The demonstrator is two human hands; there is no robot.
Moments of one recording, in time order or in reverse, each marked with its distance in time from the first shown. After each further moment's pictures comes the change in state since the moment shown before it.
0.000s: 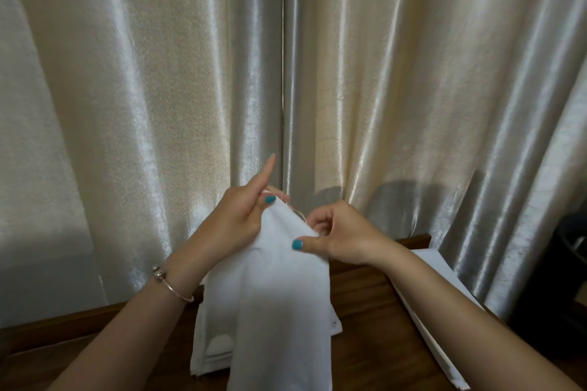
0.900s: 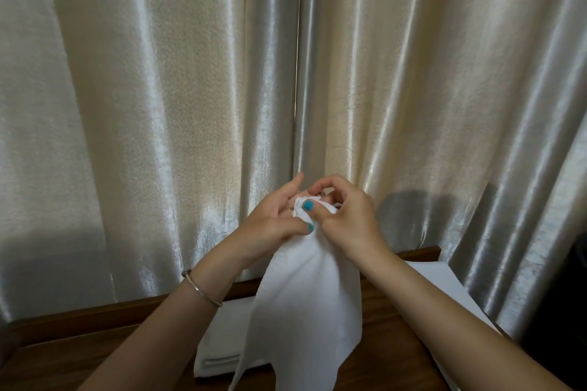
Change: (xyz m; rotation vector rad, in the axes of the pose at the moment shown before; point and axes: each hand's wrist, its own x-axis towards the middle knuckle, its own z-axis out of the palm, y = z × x) left_hand 0.001 0.028 0.017 -0.800 -0.184 -0.292; right_hand 0.009 -0.022 0.011 0.177 0.516 -0.163
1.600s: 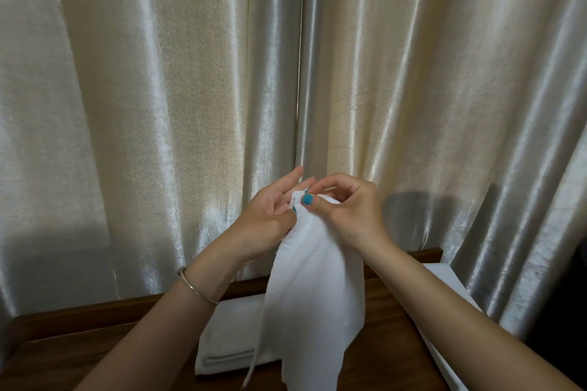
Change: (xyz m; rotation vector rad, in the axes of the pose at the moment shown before) left_hand -0.001 0.001 -0.003 -0.016 0.055 0.095; right_hand 0.002 -0.010 -0.008 0.233 -0.025 -0.047
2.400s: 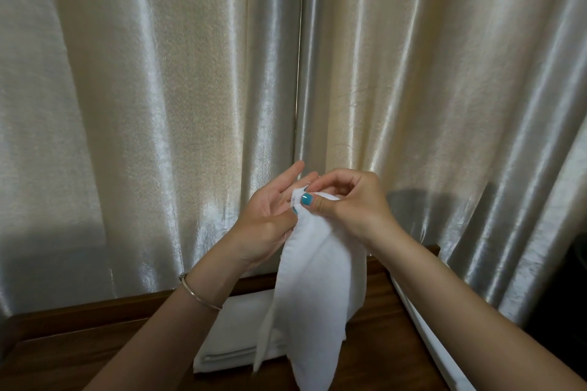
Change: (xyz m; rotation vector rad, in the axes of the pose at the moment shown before) left_hand -0.006 0.001 0.007 -0.259 -0.006 0.067; right_hand 0.004 -0.009 -0.006 0.013 -0.085 0.083
